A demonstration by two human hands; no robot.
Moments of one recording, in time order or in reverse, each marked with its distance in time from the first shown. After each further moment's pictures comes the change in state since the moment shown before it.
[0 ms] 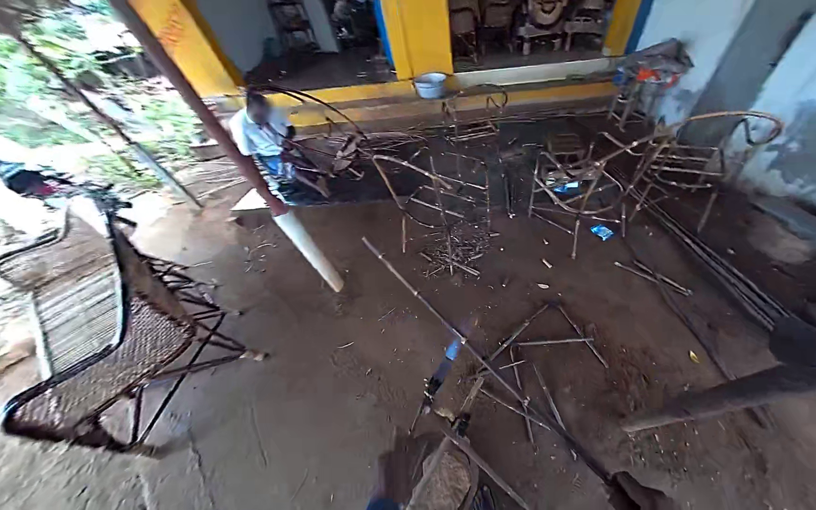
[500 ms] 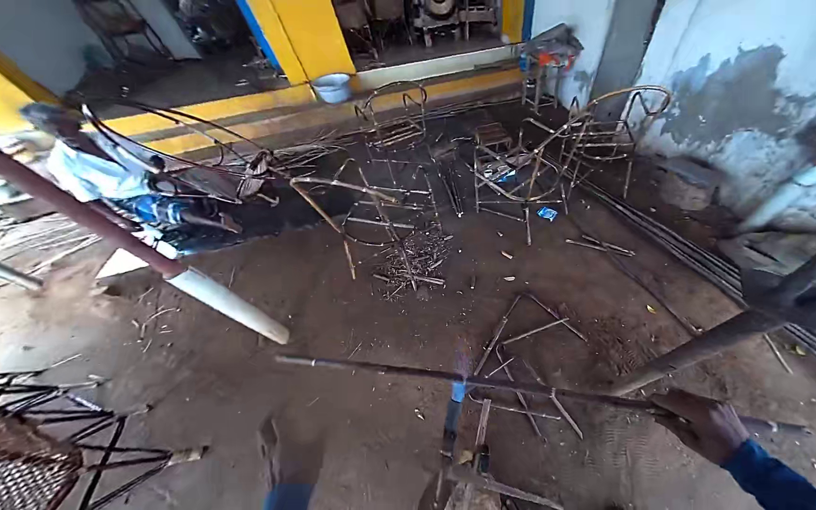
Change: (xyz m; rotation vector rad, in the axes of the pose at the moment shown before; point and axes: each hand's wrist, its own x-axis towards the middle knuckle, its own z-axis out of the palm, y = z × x) left_hand 0.233 0.075 -0.158 0.149 0.511 0.824; right_hand 0.074 0.035 -0.053 -0.303 0.585 -0.287
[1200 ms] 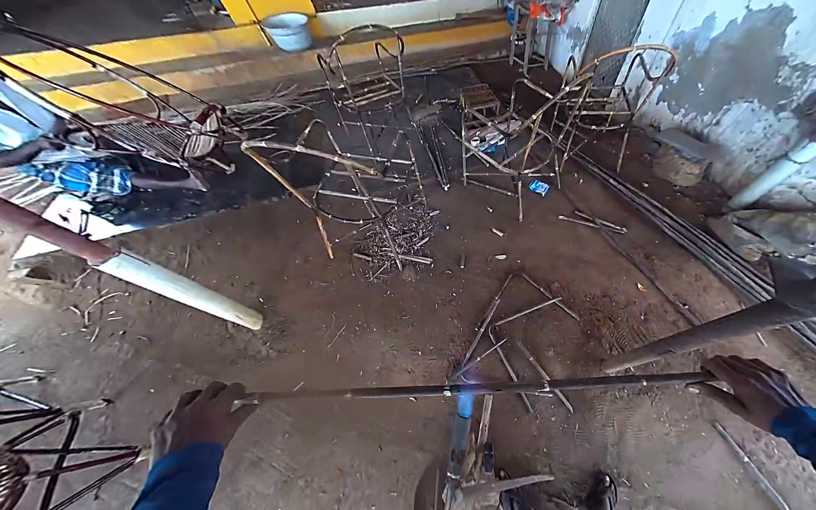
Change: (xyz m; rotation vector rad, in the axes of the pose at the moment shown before) left_hand 0.156 -0.057 -0.020 0.697 -0.412 0.254; right_hand 0.035 0.063 -0.029 -0.378 -0.284 0.053
